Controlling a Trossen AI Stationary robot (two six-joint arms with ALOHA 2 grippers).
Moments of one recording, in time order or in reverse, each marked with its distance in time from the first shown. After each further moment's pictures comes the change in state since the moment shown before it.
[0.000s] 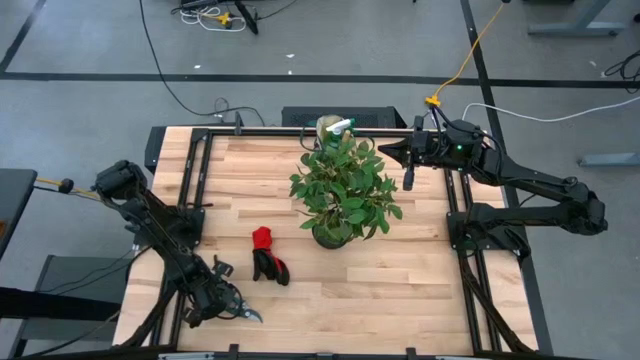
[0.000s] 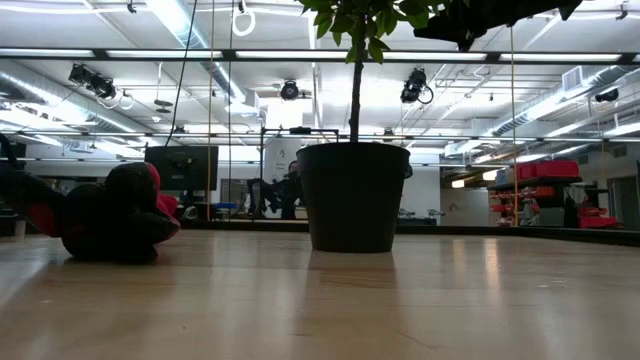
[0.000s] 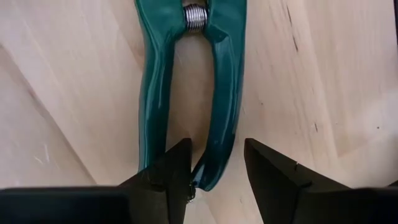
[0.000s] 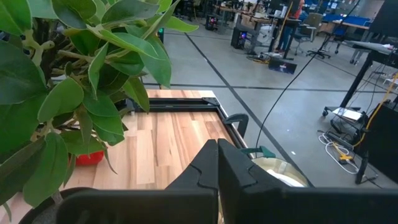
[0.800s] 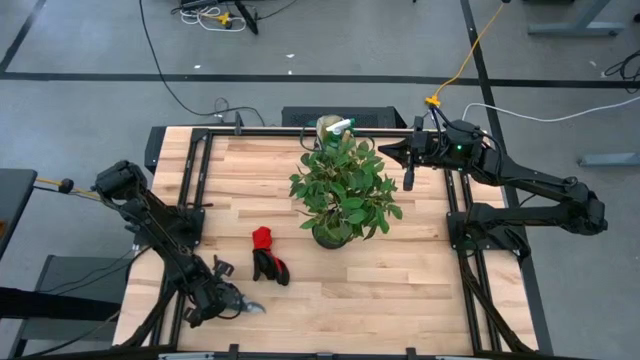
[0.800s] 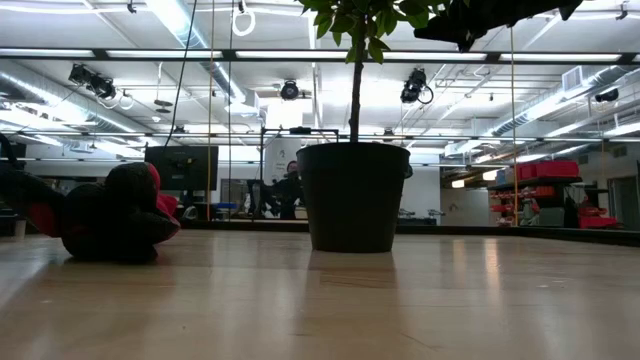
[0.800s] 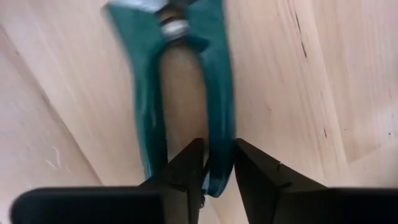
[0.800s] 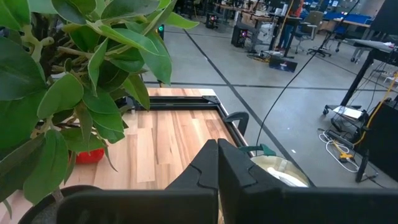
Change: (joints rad) left arm 0.000 0.002 -0.002 0.006 -0.031 0.000; right arm 0.000 0.000 0.000 -0.008 0.000 0.000
